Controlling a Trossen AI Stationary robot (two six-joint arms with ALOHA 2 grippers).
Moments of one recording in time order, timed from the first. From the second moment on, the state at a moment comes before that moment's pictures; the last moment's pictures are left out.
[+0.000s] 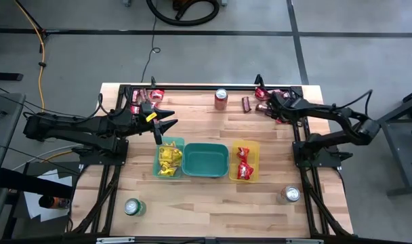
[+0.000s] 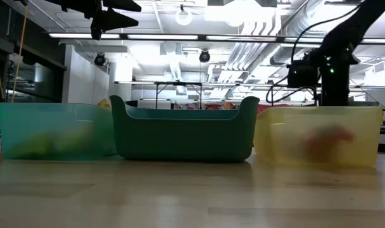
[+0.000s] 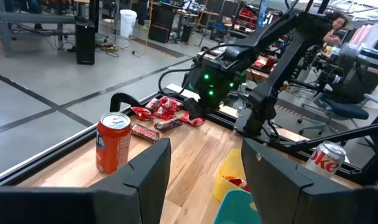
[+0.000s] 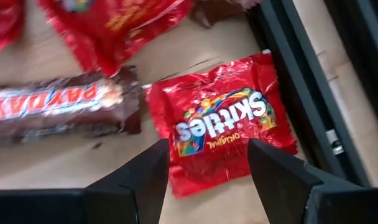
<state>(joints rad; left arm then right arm) -0.01 0.78 0.59 0.08 -0.37 -0.28 -0.79 1.28 0.54 -0.64 0.36 1.13</state>
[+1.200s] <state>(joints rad) -0.01 0.73 0.59 0.19 -0.50 -0.15 -0.36 0.76 0.60 -0.39 0.02 0.68</state>
